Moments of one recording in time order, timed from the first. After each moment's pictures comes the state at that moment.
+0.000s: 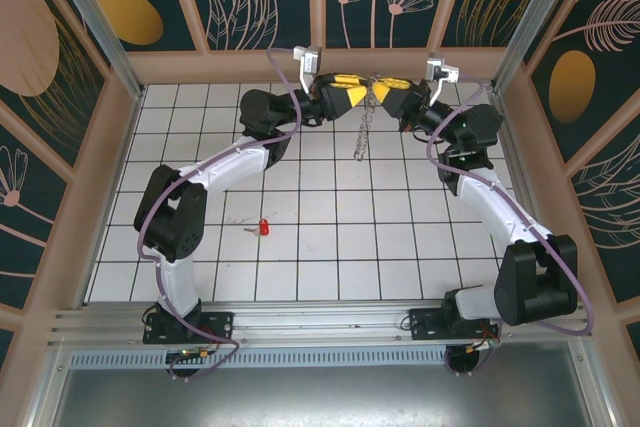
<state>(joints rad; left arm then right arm) -0.59 1.91 1.45 1.17 0.89 -1.06 0.21 1.35 0.97 0.92 -0.92 0.81</state>
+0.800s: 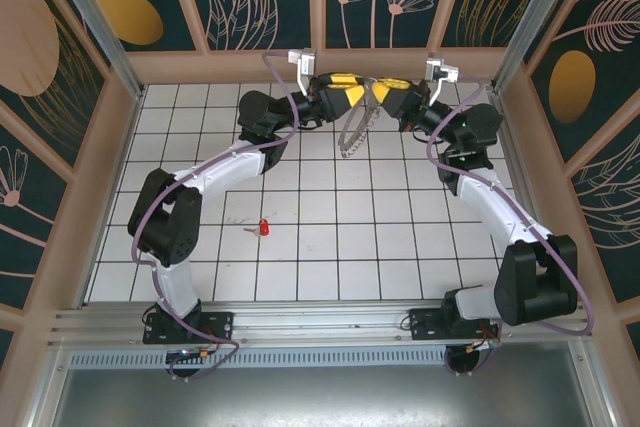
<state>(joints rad) -0.59 1.87 1.40 1.12 0.82 -0.99 0.21 1.35 0.97 0.91 -0.92 0.82</state>
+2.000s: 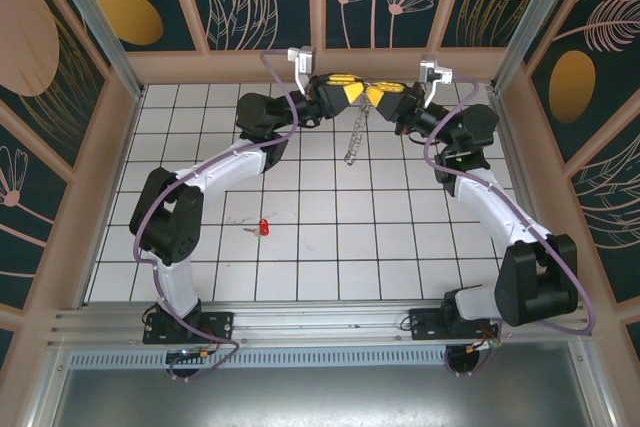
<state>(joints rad) -0.59 1.88 1.41 1.19 0.84 -1.07 0.23 1.35 0.98 0.91 -0.94 0.82</state>
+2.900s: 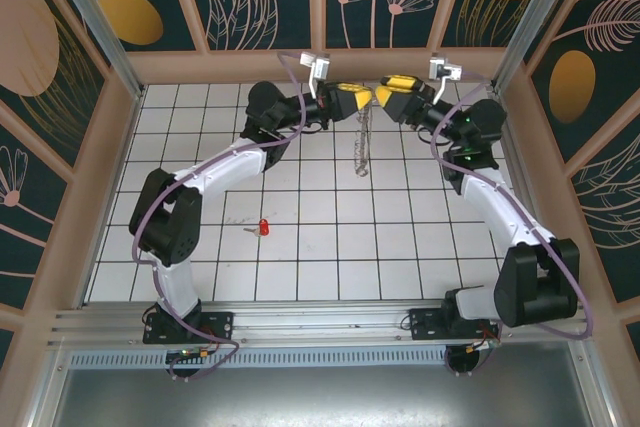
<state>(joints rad) -0.59 1.87 1.44 0.84 0.89 -0.79 0.15 1.33 0.98 0.79 -0.94 0.78</state>
